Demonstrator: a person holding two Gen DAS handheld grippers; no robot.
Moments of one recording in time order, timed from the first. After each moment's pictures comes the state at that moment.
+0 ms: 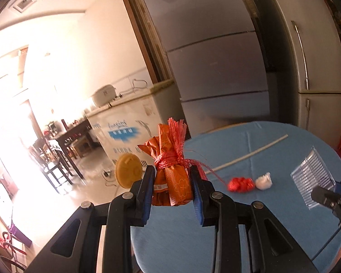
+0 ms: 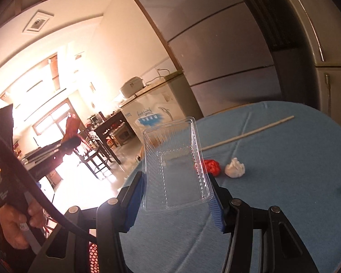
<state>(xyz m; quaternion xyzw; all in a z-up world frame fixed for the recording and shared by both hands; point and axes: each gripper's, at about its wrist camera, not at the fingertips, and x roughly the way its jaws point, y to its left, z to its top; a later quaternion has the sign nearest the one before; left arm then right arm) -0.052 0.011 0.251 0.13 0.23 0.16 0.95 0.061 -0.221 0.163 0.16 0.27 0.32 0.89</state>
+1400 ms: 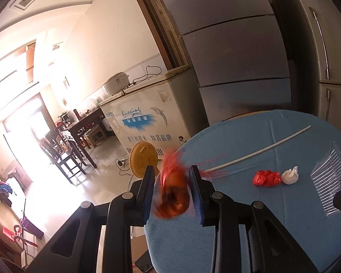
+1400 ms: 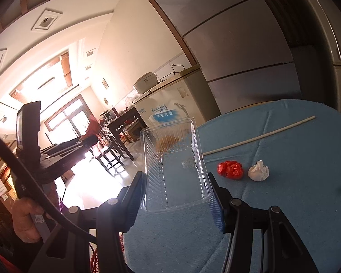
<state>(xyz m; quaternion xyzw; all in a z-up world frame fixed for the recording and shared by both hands) -0.014 0.046 0.229 0.13 0.27 0.21 0.93 0.083 -0.187 0.159 0.16 0.28 0.36 0.87</state>
